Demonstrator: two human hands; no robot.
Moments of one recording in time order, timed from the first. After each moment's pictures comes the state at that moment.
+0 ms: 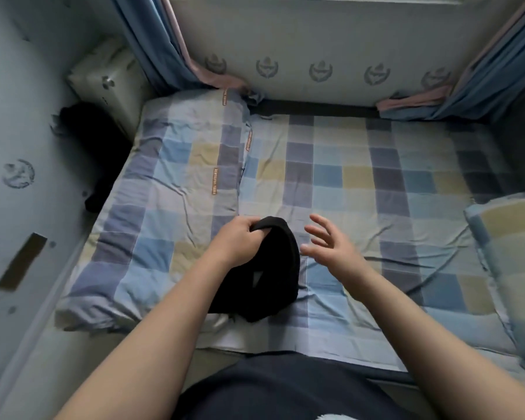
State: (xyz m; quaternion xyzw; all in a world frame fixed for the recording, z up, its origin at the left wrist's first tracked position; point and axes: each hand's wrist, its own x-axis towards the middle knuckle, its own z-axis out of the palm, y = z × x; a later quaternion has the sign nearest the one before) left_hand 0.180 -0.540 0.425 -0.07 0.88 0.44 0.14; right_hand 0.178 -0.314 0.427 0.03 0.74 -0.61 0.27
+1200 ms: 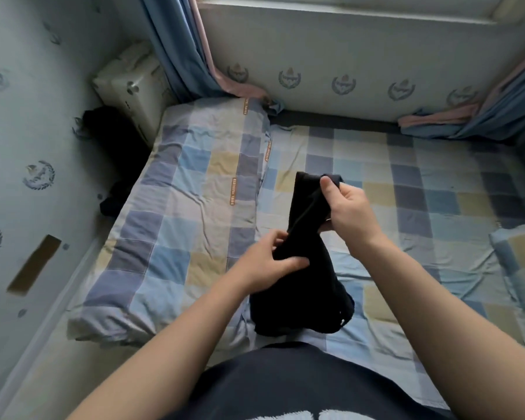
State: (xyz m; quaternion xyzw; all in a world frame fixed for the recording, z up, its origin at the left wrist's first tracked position) left_hand 0.176 -0.585 0.406 -0.07 0.82 0.54 0.18; right_hand 0.092 -0.420 0.478 0.01 0.74 -0.66 0.12
